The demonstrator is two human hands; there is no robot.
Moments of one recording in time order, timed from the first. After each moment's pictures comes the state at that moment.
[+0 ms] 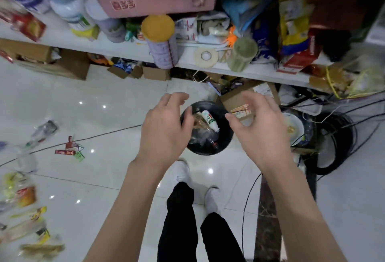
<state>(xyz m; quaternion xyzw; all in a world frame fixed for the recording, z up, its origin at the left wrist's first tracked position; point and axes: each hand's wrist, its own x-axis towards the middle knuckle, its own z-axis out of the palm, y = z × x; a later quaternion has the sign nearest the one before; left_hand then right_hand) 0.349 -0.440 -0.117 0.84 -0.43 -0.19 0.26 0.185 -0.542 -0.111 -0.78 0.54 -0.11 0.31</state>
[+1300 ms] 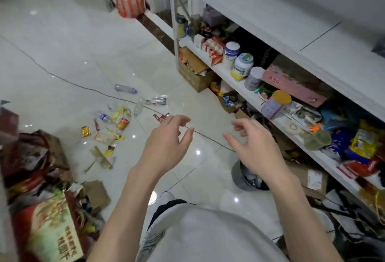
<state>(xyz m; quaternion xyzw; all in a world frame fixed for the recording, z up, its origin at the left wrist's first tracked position) 0.288 -0.046 0.115 0.93 -0.16 -0.06 0.34 0.222 -0.264 0.127 -0.94 0.13 0.00 0.30</state>
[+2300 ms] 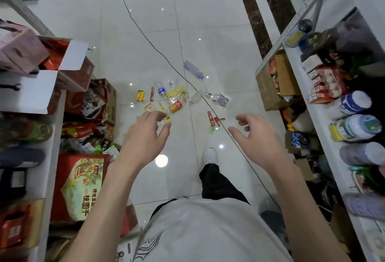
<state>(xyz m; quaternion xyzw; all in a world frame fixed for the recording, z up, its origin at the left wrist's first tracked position) 0.497 0.216 0.052 0.94 0.15 -0.07 0.29 0.567 -0.052 0.073 -0.96 -0.07 0.16 0.24</state>
